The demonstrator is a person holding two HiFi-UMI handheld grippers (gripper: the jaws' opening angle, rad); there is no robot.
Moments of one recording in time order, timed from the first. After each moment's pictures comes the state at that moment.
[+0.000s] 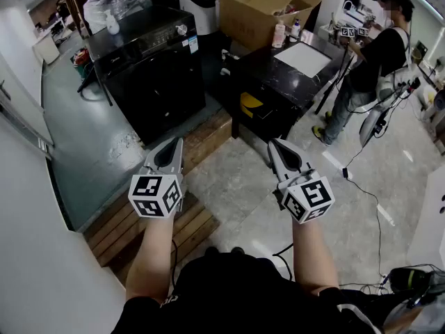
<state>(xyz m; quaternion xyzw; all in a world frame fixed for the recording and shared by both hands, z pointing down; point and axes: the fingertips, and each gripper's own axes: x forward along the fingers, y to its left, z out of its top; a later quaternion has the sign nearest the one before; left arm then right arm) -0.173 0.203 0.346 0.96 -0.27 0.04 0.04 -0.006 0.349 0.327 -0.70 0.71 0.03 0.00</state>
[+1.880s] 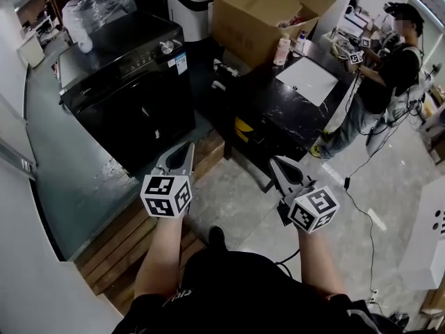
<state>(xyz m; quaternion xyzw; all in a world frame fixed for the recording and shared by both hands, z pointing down) -0.001 0.013 0.387 0.97 -0.24 0.05 0.09 0.130 0.174 0.367 -0.69 0.72 -0.07 0.00</state>
